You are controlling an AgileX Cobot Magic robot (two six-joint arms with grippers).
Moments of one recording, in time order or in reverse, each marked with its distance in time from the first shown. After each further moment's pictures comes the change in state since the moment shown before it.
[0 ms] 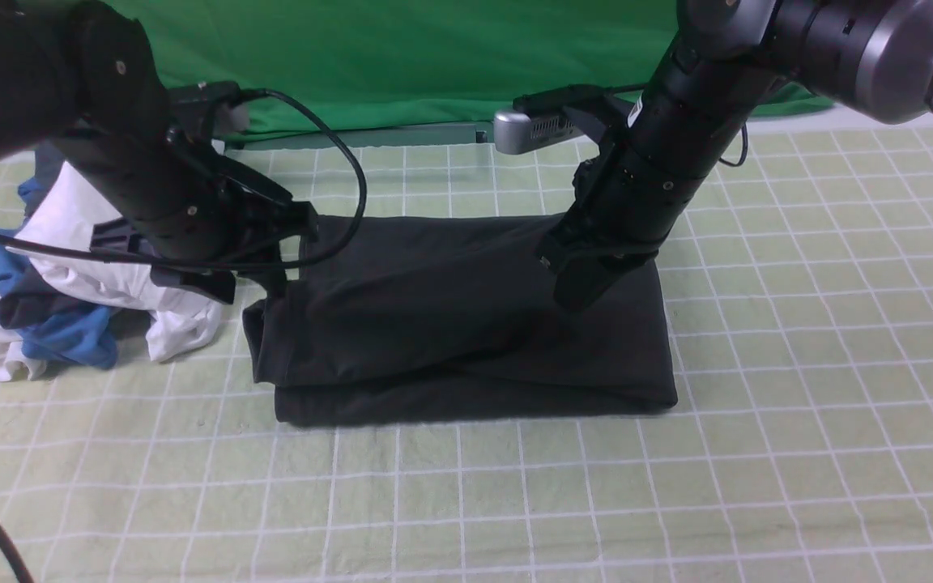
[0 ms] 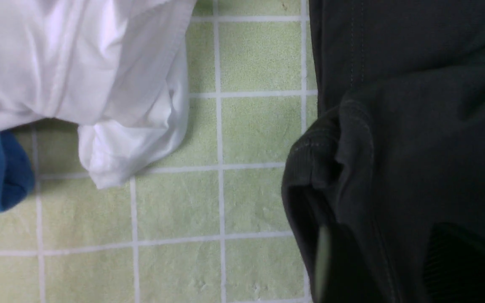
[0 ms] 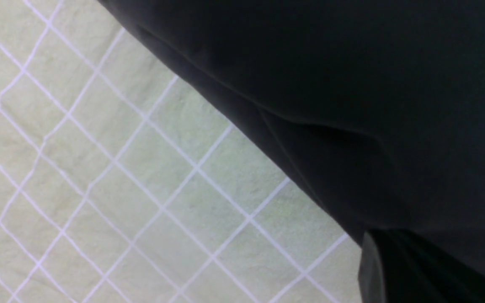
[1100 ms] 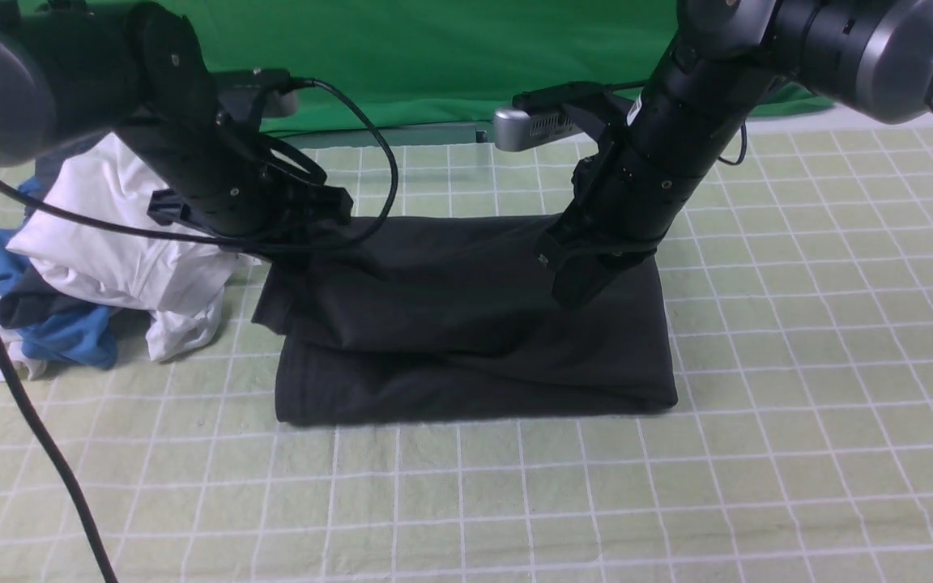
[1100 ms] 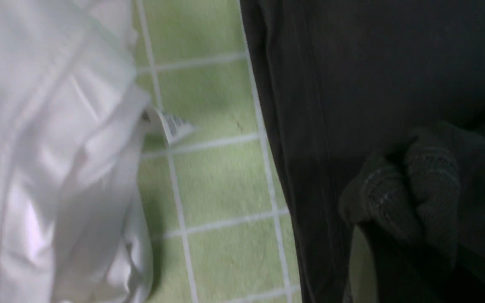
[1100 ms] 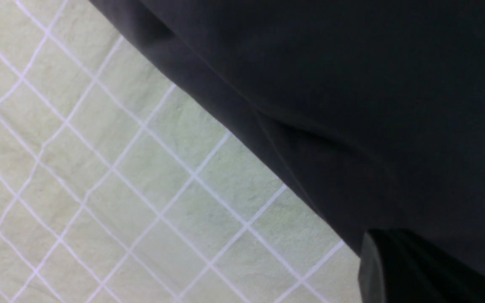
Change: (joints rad) right arm 0.000 0.000 0.000 0.000 -0.012 0.000; left arm 0.000 0.141 -0.130 -0.043 -0.097 0.168
